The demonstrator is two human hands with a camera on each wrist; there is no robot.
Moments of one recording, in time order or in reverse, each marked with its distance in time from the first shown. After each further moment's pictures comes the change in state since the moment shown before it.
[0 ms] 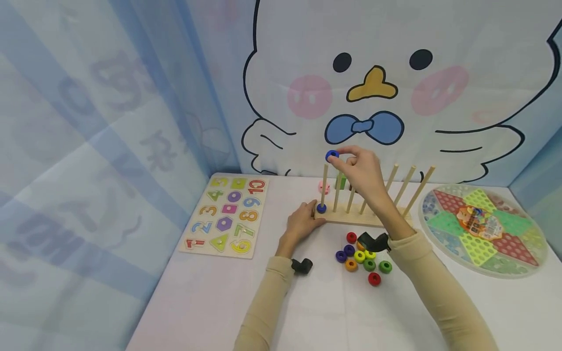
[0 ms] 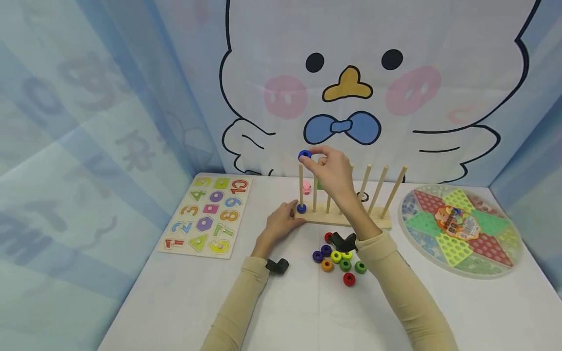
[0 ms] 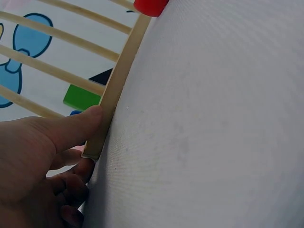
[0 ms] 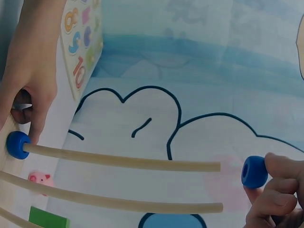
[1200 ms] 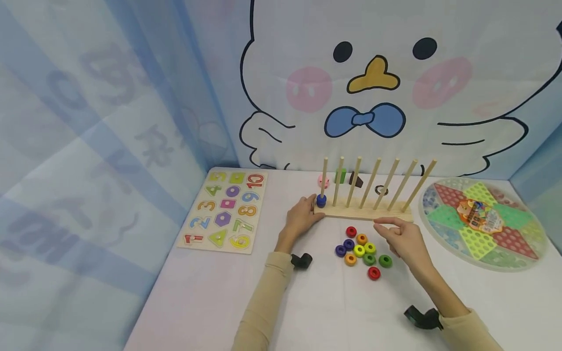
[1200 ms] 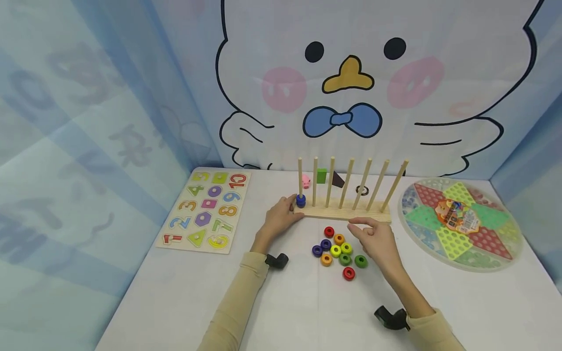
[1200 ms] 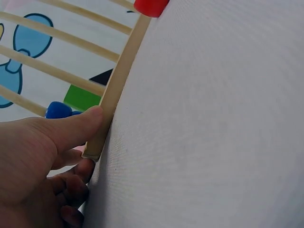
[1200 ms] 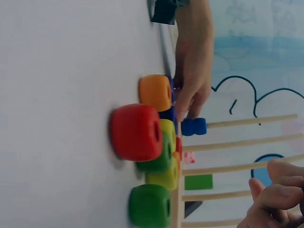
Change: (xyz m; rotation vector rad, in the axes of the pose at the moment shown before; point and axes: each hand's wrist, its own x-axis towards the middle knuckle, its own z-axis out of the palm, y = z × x) left_hand 0.004 -0.003 0.005 0.020 0.014 0.011; right_hand -0.137 0.109 -0.032 0.033 -0.143 0.497
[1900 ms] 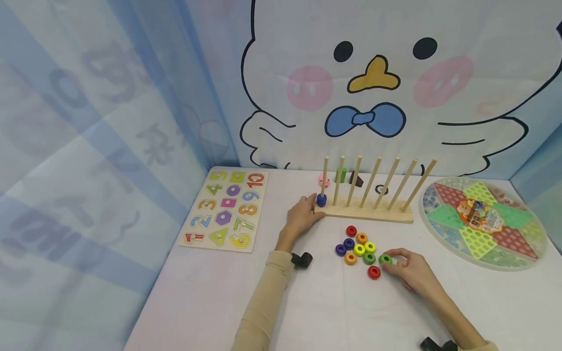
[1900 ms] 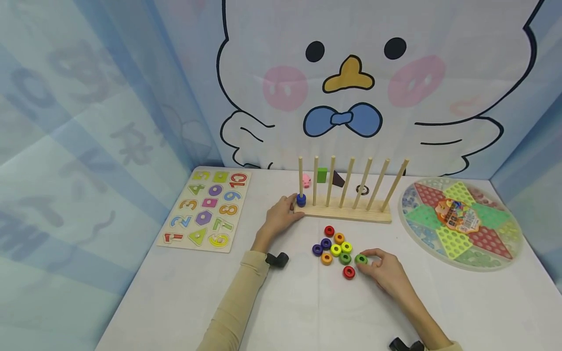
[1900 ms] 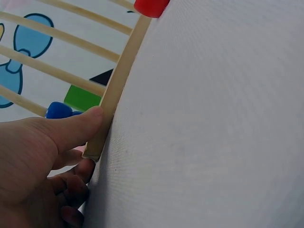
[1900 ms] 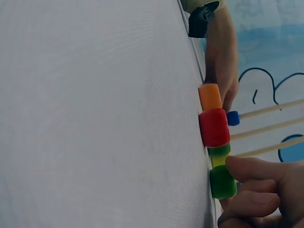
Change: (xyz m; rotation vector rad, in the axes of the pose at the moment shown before) left_hand -0.003 0.004 -0.003 0.005 -0.009 -0.008; right_hand -0.028 0.060 -0.001 -0.166 -0.130 0.148
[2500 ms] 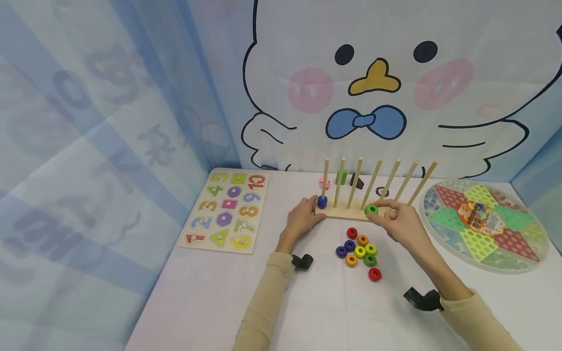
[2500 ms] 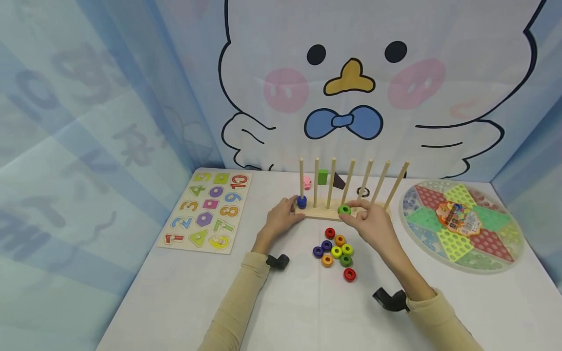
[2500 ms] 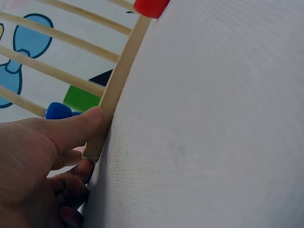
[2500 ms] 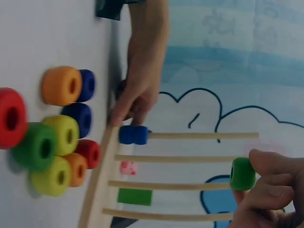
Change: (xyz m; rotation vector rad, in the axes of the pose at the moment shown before) left_hand 0.002 -0.001 0.001 -0.001 0.004 -0.009; right_hand 0.020 -0.109 -0.031 0.000 0.135 -0.309
